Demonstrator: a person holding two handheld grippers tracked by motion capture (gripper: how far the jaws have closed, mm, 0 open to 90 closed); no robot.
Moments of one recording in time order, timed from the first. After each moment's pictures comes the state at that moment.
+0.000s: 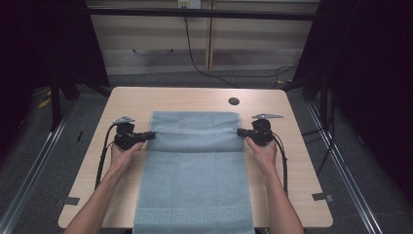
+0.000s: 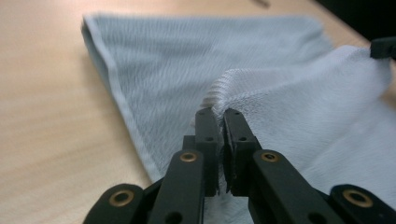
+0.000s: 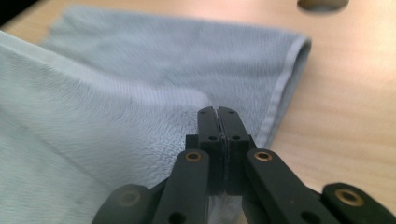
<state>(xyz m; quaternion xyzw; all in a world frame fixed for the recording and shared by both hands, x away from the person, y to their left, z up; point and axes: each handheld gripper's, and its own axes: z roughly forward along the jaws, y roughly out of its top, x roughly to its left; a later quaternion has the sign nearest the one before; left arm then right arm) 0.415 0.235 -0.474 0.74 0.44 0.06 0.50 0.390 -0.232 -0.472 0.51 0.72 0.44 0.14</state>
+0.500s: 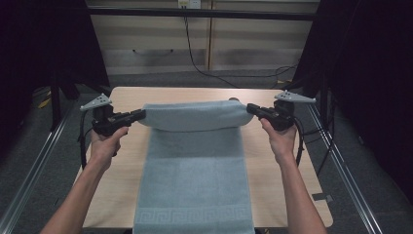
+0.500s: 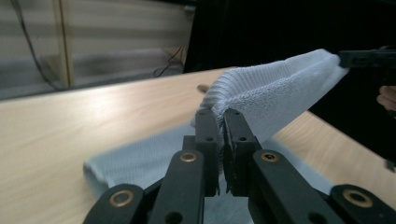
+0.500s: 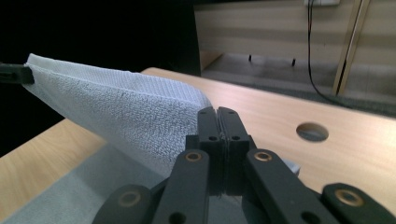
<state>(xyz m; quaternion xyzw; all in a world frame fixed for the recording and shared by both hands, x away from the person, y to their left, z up) 0.377 0.247 -0.362 0.72 0.36 0.11 0.59 0.355 -0.246 -0.356 0.43 0.69 0.55 0.20</state>
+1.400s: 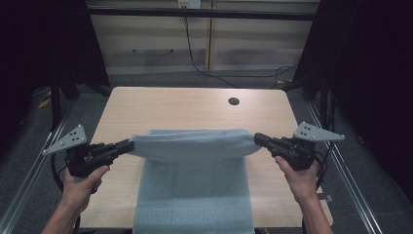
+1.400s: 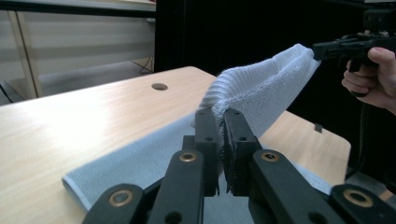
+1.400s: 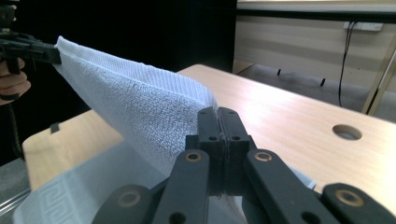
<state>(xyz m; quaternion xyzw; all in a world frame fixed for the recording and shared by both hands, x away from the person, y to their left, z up) 0.266 0.270 -0.360 0.74 0.29 0.10 0.60 0.238 -0.246 -0.345 0.36 0.72 0.57 0.19</state>
